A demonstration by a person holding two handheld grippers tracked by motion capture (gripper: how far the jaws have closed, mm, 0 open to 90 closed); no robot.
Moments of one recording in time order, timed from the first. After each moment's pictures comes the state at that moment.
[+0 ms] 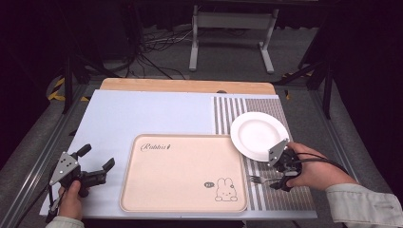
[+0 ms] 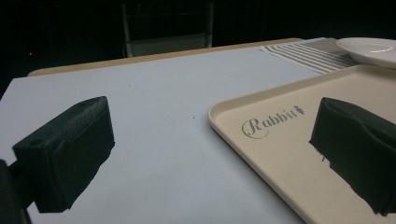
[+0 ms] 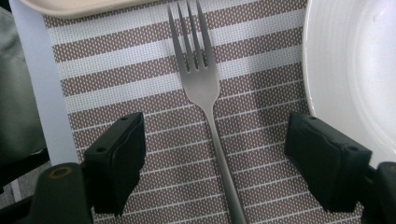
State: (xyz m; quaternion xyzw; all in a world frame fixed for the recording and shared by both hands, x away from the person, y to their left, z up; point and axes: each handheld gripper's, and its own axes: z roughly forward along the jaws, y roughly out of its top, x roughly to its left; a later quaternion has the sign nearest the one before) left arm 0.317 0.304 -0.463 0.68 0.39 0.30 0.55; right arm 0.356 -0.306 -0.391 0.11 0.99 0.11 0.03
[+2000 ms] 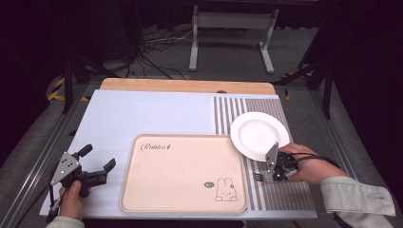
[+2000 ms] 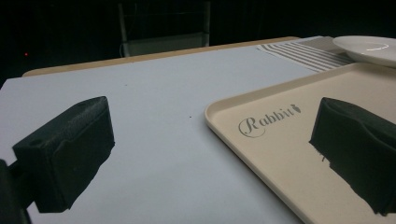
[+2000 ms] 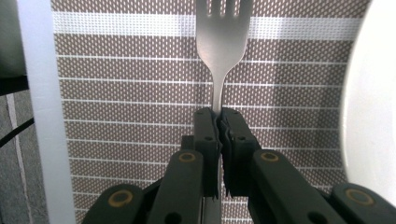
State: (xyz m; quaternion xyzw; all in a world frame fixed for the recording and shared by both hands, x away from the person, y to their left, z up) left arm 0.317 0.303 -0.464 0.68 0.39 0.29 0.55; right arm 0.368 -0.304 -0.399 0.00 1.00 0.02 -0.01
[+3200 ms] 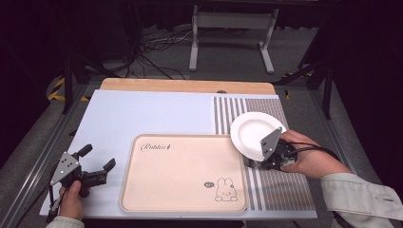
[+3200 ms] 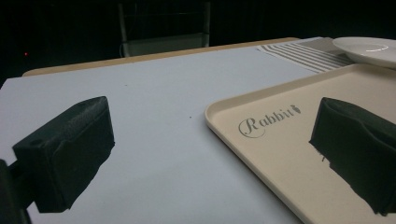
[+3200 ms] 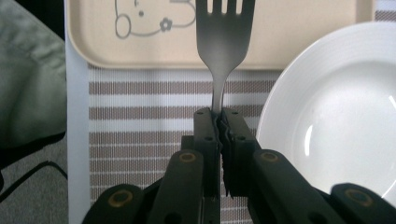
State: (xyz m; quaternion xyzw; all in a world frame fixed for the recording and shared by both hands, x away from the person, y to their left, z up) left arm 0.317 0.303 -0.464 0.68 0.39 0.29 0.55; right arm 0.365 -0.272 -0.340 0.01 0.99 0.13 0.05
